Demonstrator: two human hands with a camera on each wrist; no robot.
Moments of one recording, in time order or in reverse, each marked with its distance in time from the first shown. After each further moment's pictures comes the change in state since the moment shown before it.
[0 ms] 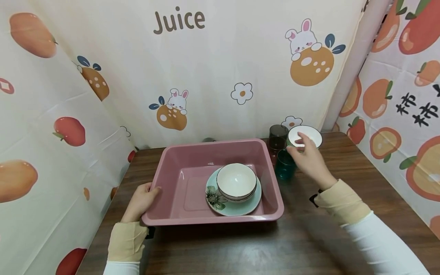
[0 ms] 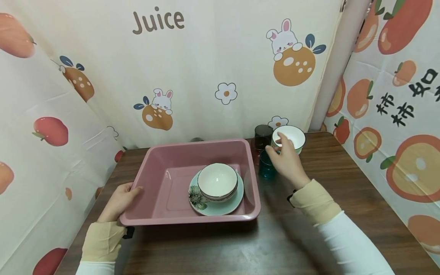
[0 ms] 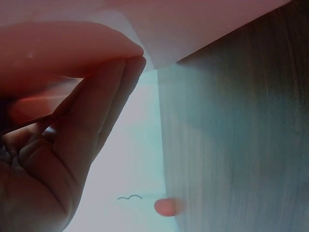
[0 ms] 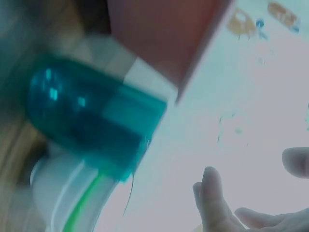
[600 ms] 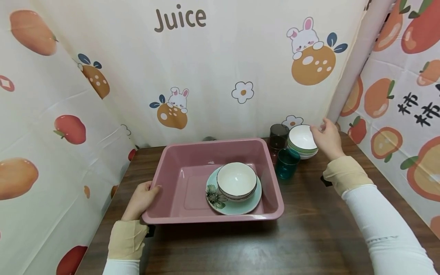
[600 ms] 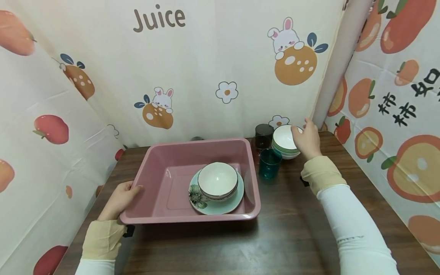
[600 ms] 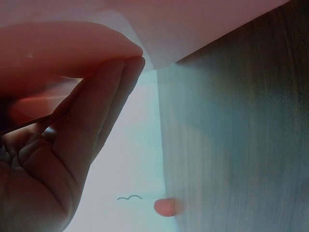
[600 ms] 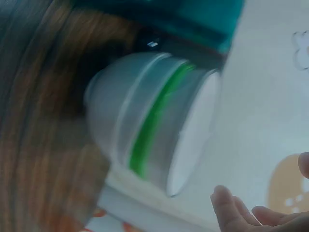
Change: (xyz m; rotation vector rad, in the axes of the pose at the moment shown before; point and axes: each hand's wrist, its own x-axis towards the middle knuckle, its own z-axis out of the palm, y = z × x) left_hand 0.002 -0.002 0.000 -0.022 -0.004 -0.009; right_hand 0.066 0.053 -0.043 -0.084 0.167 0.154
